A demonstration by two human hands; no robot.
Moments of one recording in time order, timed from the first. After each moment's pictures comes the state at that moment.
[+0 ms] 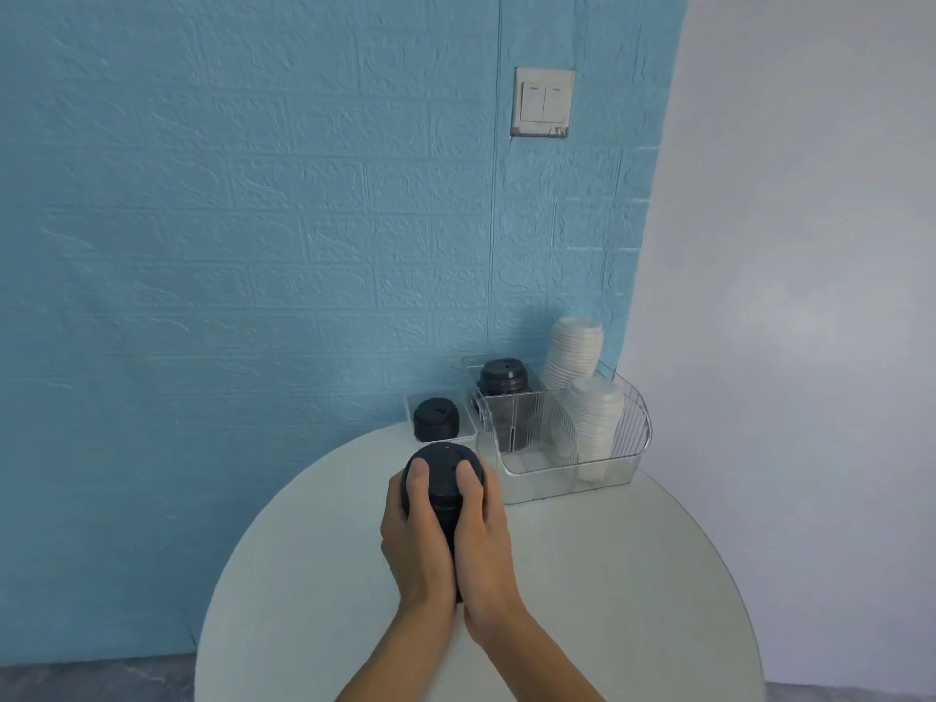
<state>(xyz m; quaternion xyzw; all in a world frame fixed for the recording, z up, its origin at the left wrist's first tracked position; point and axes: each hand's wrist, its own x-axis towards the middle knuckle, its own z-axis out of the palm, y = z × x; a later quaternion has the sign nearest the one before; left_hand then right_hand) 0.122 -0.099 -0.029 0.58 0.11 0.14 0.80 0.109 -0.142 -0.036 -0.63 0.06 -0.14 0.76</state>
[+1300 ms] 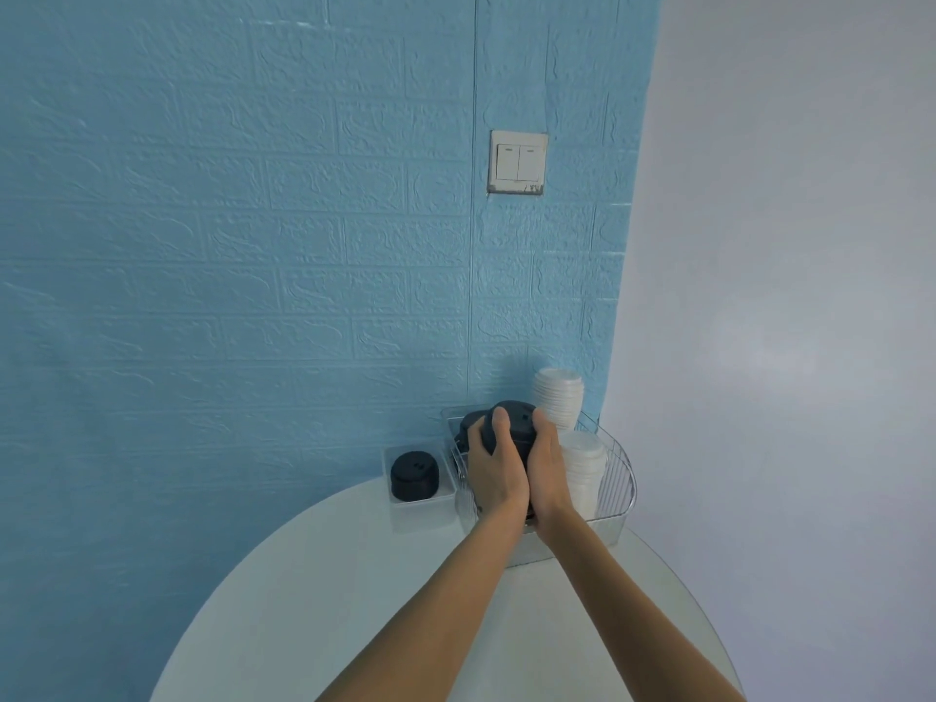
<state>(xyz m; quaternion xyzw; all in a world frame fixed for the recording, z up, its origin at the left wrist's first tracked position) 0.241 -0.228 0.018 0.66 0.01 0.09 0.75 0.262 -0.284 -0.012 -0.65 0.12 -0.21 0.72</state>
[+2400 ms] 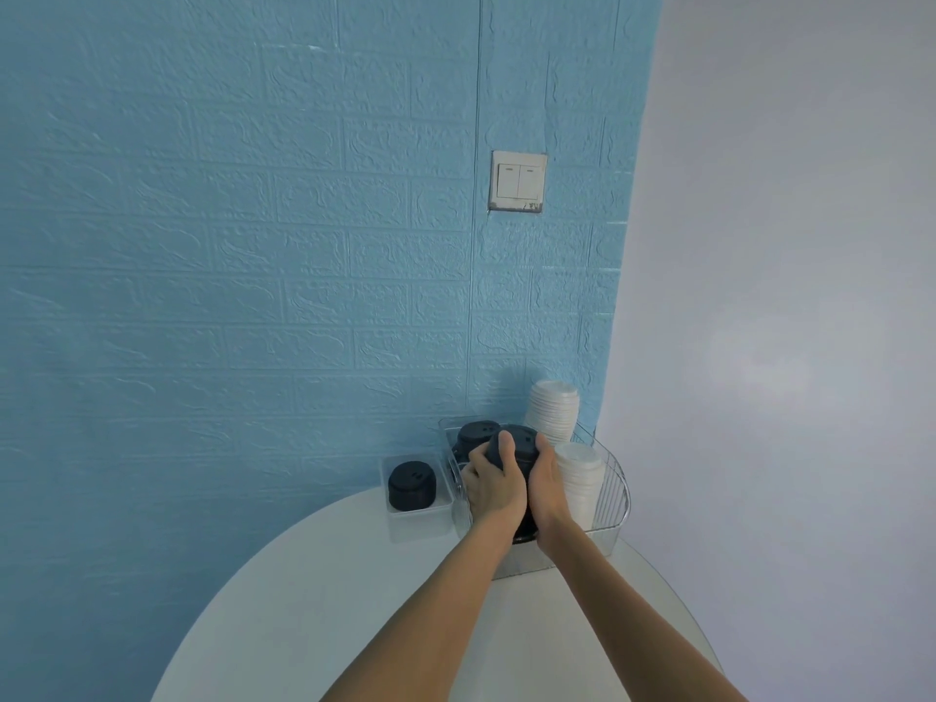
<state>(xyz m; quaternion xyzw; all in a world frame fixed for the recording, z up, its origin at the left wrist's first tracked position) 0.257 -0.229 0.000 0.76 0.02 0.05 0.64 0.306 -0.316 -0.065 -0.64 0.14 -0.19 0.73</state>
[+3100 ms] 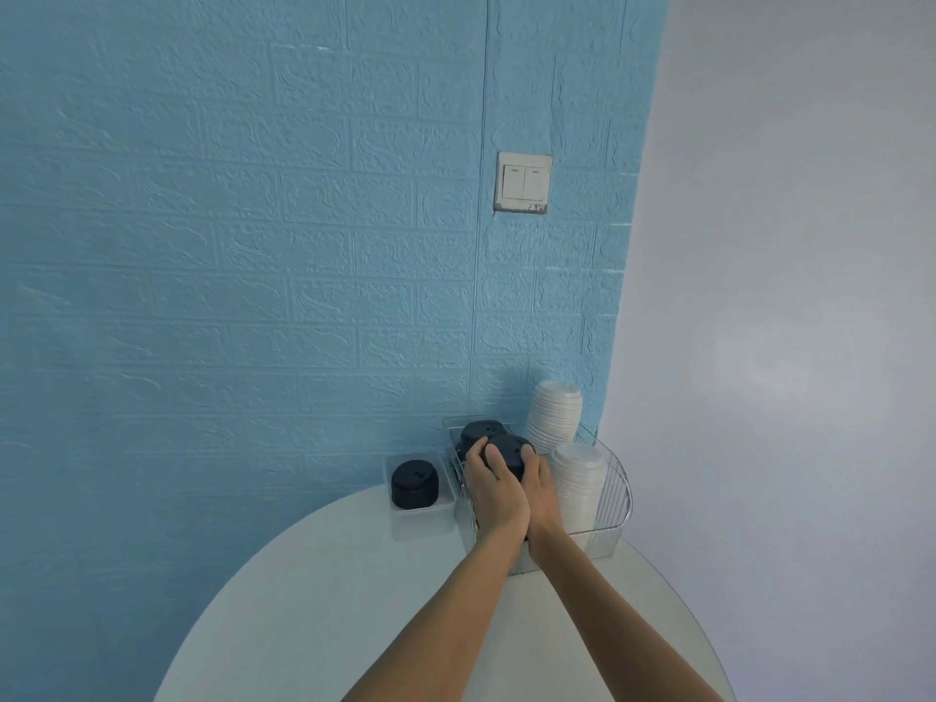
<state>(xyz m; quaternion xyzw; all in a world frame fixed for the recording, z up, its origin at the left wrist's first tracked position) 0.255 -0.229 -0.012 0.69 -0.01 0.13 0.71 0.254 -0.280 -0.026 -0.72 0.14 -0.20 0.65</state>
